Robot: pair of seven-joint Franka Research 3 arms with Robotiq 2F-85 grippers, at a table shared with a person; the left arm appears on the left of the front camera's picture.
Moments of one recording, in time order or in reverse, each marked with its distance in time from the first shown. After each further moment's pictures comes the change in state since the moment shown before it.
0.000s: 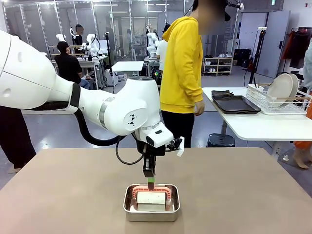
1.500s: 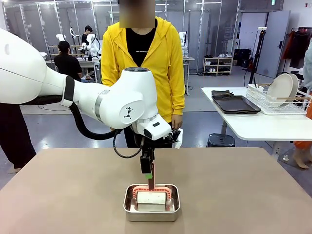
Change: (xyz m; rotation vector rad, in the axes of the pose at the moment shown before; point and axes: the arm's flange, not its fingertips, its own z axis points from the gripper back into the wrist) left arm -0.004 0.001 0.025 0.045 -0.014 0.007; right arm 0.000 0.000 0.000 0.000 0.000 0.000
